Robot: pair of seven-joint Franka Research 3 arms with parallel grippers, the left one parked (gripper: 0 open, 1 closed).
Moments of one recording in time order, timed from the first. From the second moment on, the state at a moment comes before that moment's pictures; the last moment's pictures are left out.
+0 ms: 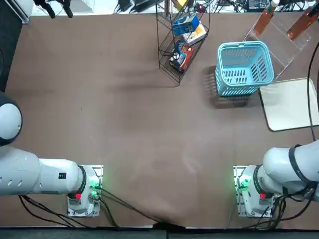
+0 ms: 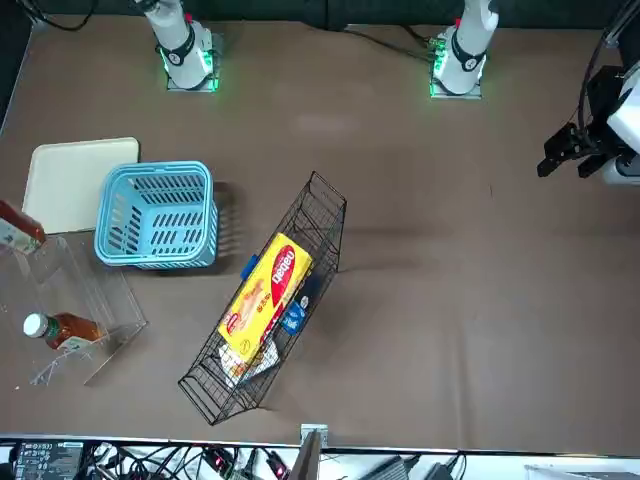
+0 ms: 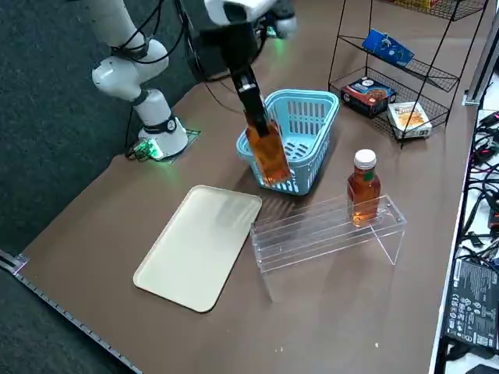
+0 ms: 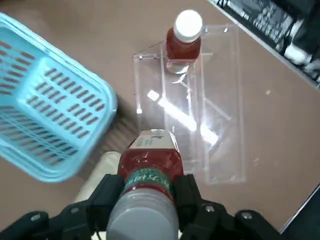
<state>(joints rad) -0.41 0.19 0.03 -1.47 0.07 1.74 -1.04</state>
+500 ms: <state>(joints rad) -0.30 0.10 0.04 -1.54 0.05 1.65 -0.66</state>
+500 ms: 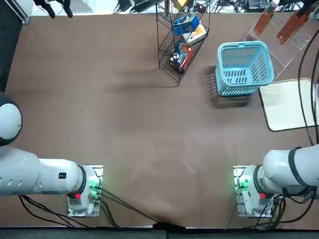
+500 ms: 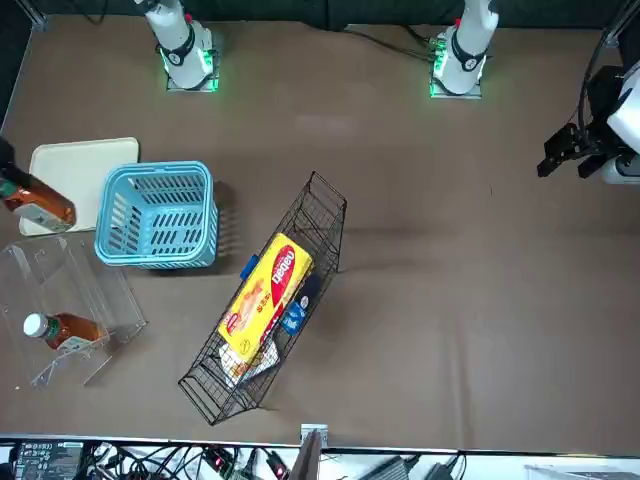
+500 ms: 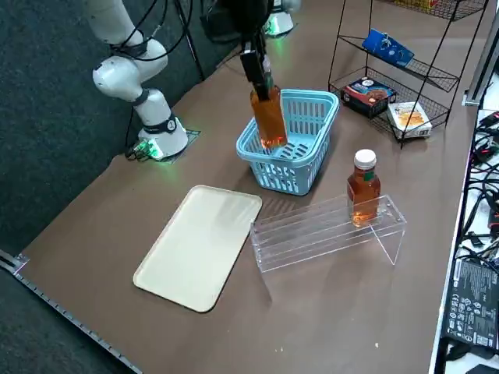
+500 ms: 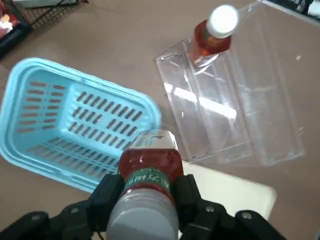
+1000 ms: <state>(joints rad) -0.14 -0.04 0.05 -1.74 0.04 1.68 -0.33</state>
